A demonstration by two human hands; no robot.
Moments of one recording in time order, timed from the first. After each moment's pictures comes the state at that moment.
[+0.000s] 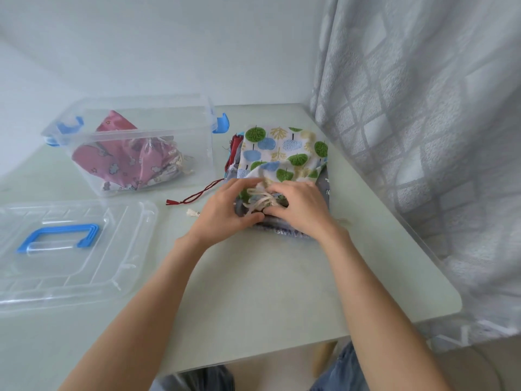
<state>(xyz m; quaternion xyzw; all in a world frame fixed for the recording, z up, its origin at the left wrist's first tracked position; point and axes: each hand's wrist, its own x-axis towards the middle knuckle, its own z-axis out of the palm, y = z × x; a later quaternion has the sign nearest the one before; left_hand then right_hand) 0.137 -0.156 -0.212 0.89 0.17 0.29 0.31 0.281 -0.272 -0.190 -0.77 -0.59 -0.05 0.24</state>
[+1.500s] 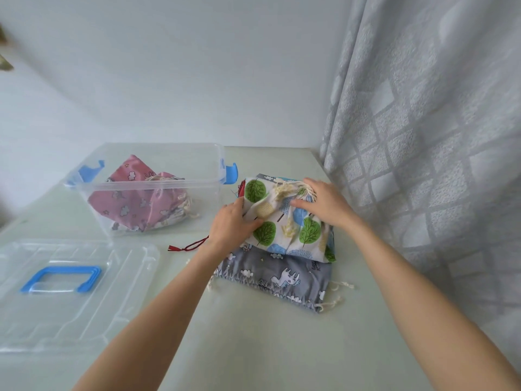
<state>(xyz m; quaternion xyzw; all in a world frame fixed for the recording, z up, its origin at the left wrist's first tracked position) 0.200 -0.115 -0.175 0.86 0.40 0.21 0.24 0.390 -0.218 -0.131 -0.77 -0.58 0.02 0.27</state>
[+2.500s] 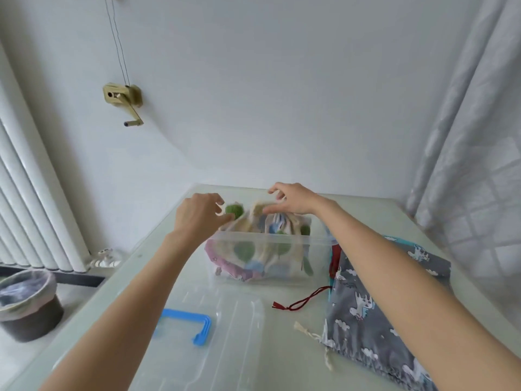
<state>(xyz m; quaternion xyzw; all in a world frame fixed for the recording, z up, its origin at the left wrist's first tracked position) 0.000 0.049 -0.084 0.82 0.50 0.26 0.08 0.238 0.025 -0.068 -0.68 -0.70 0.13 0.16</state>
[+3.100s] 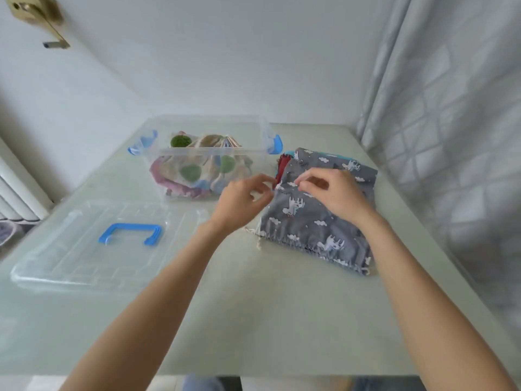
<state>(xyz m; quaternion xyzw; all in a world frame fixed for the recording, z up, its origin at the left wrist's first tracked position) 0.102 -0.117 -0.159 0.87 0.28 0.31 0.27 0.279 -0.227 -0.131 -0.70 -0.61 0.08 0.37</state>
